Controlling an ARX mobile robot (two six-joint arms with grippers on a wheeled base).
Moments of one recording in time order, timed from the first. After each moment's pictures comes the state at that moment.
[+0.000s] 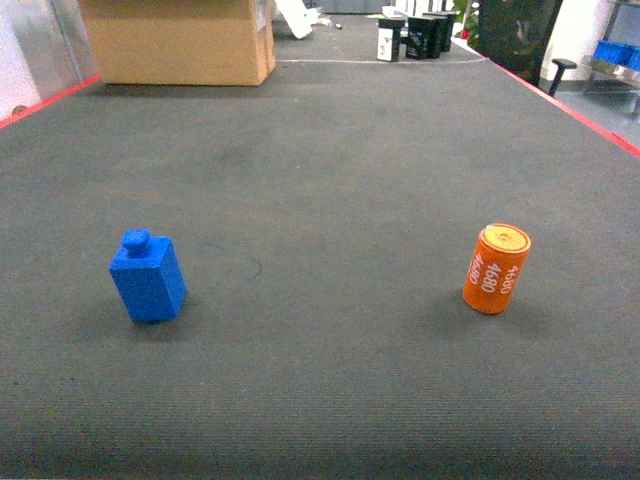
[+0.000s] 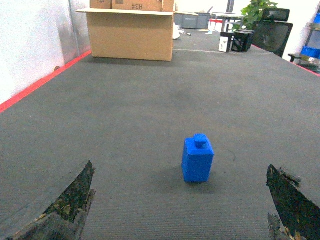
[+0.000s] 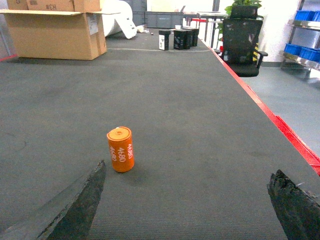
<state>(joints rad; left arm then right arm) 0.00 0.01 0.01 0.00 0.00 0.00 0.00 0.01 0.01 0.00 0.00 0.00</state>
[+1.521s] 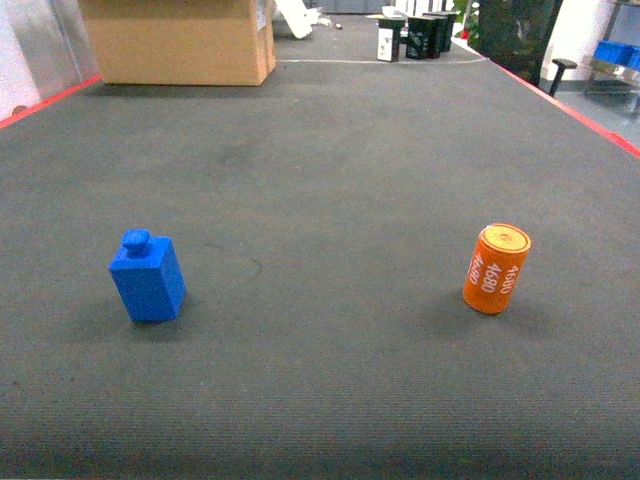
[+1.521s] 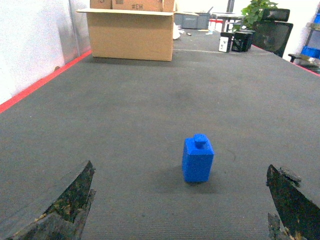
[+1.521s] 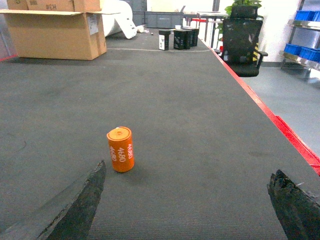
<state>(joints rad) 0.00 0.01 0.01 0.00 0.00 0.00 0.00 0.01 0.01 0.00 0.00 0.00</state>
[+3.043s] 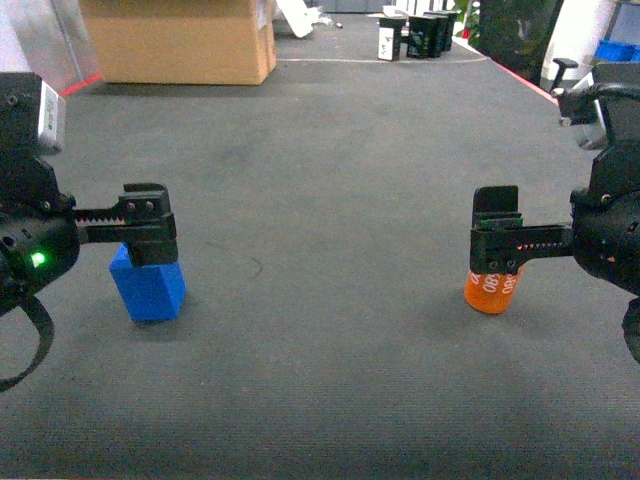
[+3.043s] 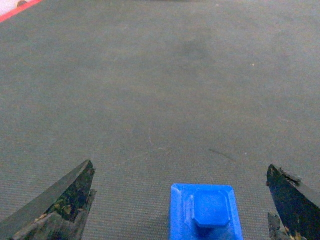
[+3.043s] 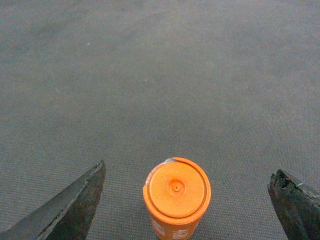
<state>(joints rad) -0.20 1.87 0.62 1.01 -0.27 -0.06 0.25 1.86 0.70 0.87 0.13 0.06</state>
